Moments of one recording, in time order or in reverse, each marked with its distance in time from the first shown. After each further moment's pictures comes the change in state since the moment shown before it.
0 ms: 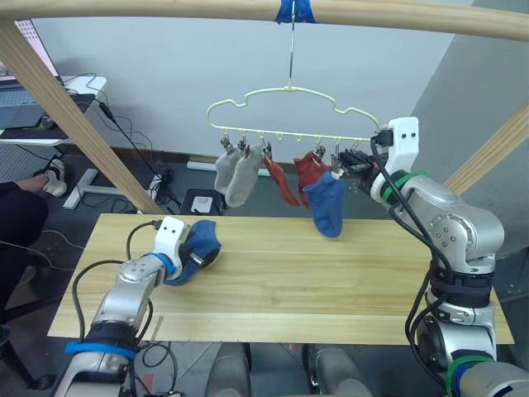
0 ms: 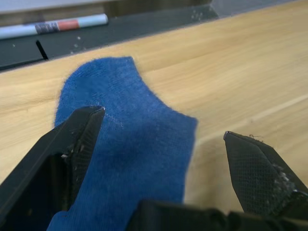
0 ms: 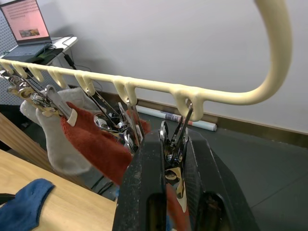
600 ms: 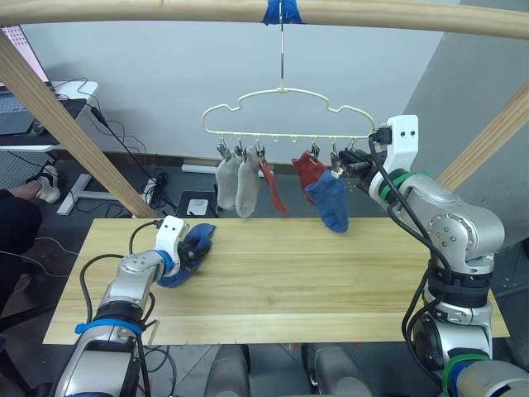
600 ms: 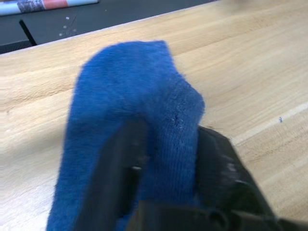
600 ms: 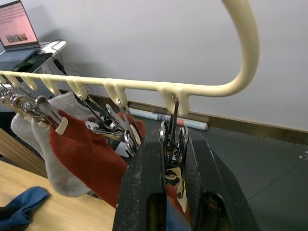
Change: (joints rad) left arm -0.099 0.003 0.018 0.210 0.029 -0.039 -0.094; right arm -0.017 0.017 -0.010 -0.026 0.001 0.041 -0.045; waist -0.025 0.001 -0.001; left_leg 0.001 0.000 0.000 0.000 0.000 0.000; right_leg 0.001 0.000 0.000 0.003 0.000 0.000
